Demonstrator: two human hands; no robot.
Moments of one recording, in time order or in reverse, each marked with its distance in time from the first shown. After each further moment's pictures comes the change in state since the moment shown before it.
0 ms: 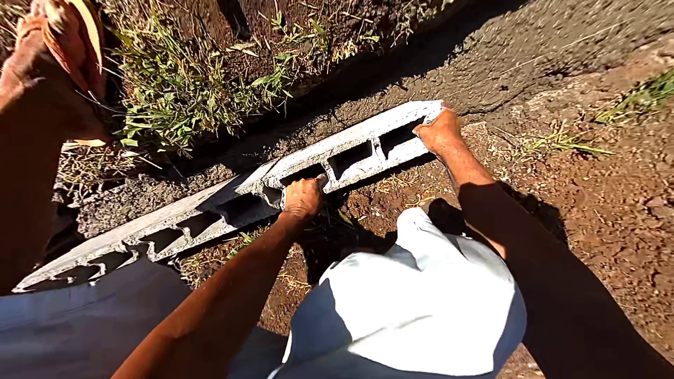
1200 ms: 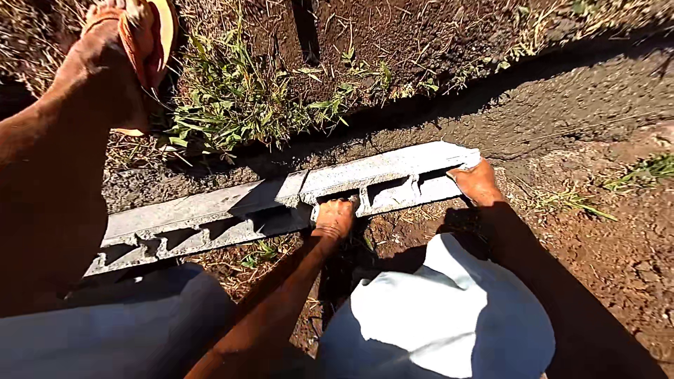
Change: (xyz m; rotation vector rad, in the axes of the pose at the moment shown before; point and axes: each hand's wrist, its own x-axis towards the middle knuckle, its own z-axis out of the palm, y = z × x) left_hand 0.002 -0.002 -0.017 -0.117 -0.159 0.059; right_hand 0.024 0.023 0.004 0.042 -0.188 0.216
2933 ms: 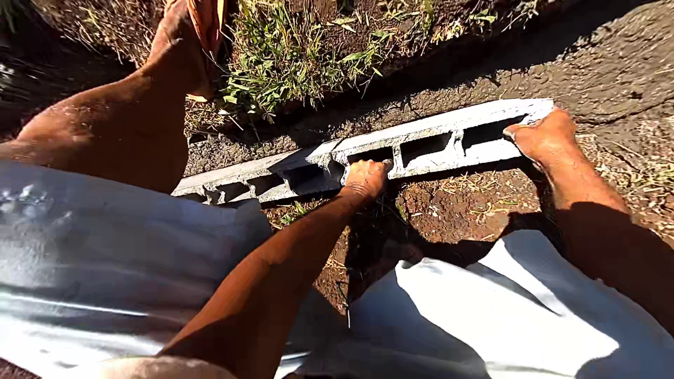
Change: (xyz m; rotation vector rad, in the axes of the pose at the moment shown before) left_hand 0.003 -0.011 0.011 0.118 0.146 0.043; right_hand -0.080 -0.064 -0.022 -0.097 -0.133 0.068
